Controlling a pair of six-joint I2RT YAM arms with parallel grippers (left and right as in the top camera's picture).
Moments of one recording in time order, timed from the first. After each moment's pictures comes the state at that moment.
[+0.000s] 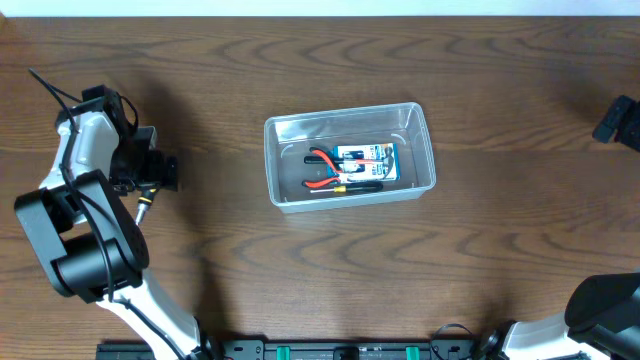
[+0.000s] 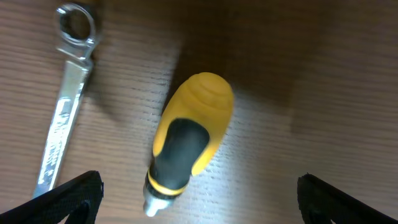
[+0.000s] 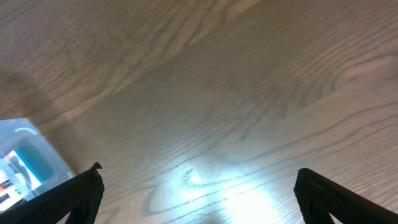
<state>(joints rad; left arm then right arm) 0.36 2.00 1.41 -1.04 -0.04 0.25 -0.53 1.69 1.85 -1.41 -0.05 0.05</state>
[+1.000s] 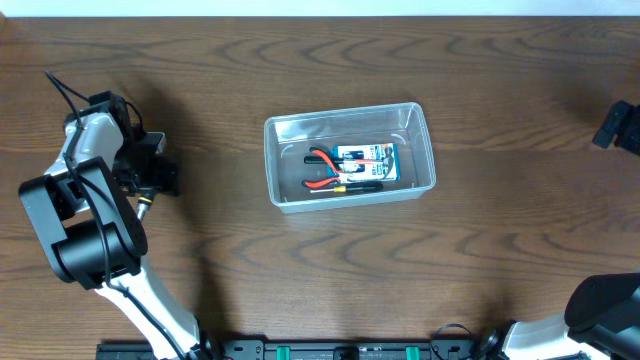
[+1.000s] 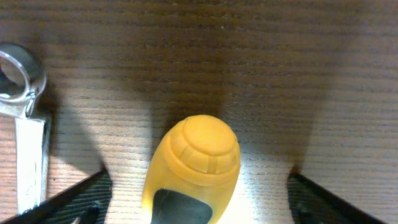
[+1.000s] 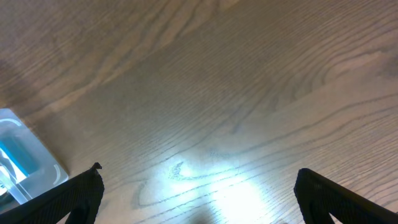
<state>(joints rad) 0.36 2.08 1.41 -0.99 -0.04 0.37 -0.53 1.69 1.85 -1.43 -0.03 0.02</state>
